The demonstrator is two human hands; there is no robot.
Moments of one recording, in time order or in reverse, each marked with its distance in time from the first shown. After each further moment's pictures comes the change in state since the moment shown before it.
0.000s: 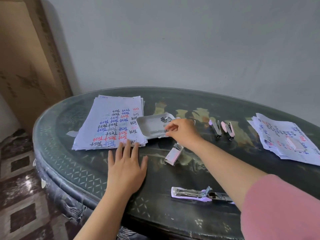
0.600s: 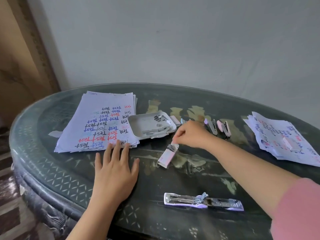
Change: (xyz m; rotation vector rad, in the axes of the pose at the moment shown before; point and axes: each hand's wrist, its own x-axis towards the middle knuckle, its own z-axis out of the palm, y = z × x) left_hand 0.001 0.001 0.001 -0.018 0.039 -0.008; right_hand 0.001 0.023 -0.038 -0.263 -0.265 0.066
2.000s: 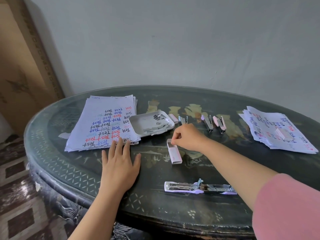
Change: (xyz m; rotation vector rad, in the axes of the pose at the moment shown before) left_hand -0.001 -0.001 -0.004 -0.050 0.003 0.008; right_hand -0.022 -0.002 0.017 -0.010 0.045 -0.052
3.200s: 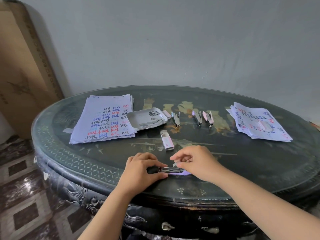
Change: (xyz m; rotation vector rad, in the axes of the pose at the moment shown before) left_hand -0.052 0.031 0.004 -0.375 -0.095 0.474; right_hand -0.144 -0.012 0.004 0.314 0.040 0.033
